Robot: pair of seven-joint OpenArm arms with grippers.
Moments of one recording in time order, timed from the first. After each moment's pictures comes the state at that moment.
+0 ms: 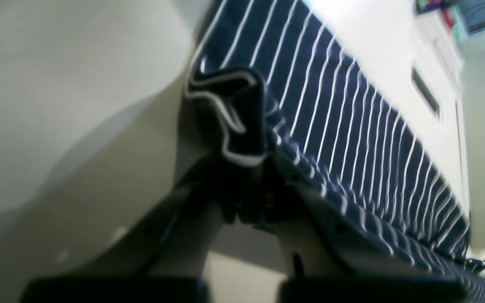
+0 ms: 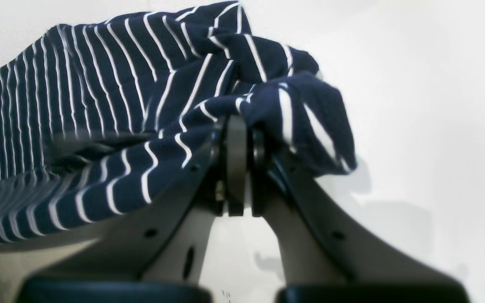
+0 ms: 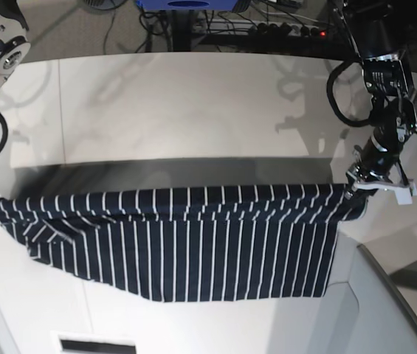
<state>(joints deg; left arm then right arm) 0.5 -12.6 -27.3 72.9 -45.4 -12.3 32.1 16.5 15.6 47.1 64.4 21.0 33.7 -55.1</state>
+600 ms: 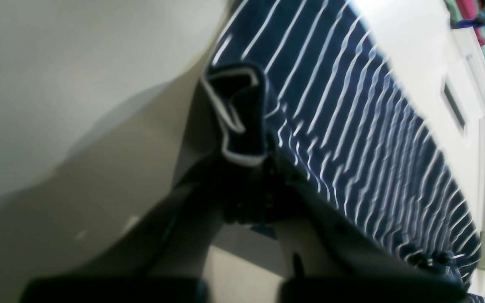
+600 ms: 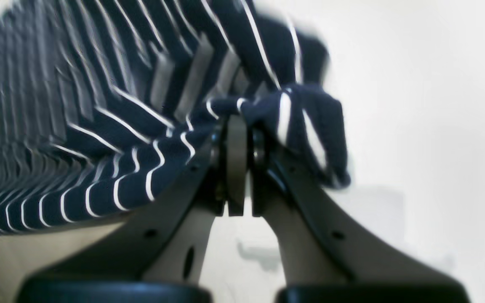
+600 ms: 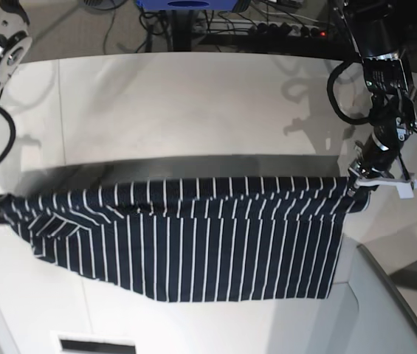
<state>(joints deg) 0.6 -12.8 -27.3 71.6 -45.2 -10.3 32.0 16.9 15.5 41.1 64.3 21.2 33.2 -54.9</state>
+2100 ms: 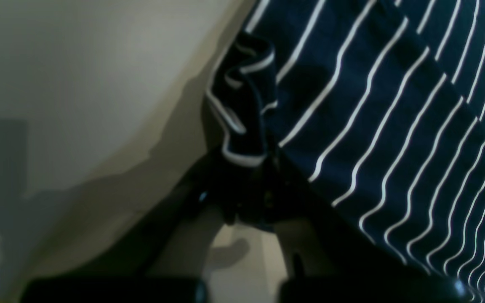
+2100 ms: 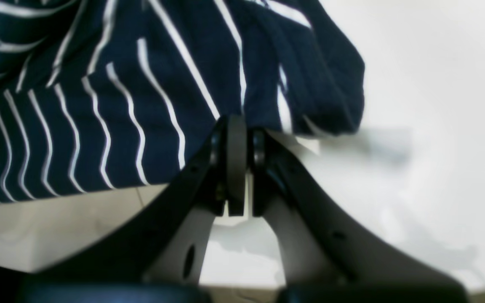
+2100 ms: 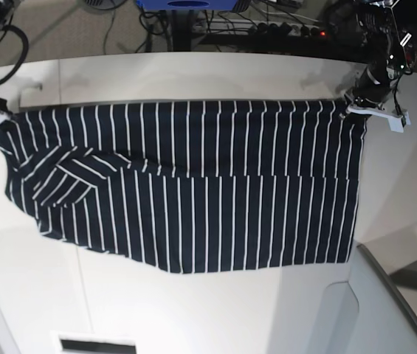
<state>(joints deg) 16.9 -11.8 -29.9 73.5 -36.6 -10.8 31.2 -5.9 13.2 41.6 70.2 21.9 33.6 -54.0</state>
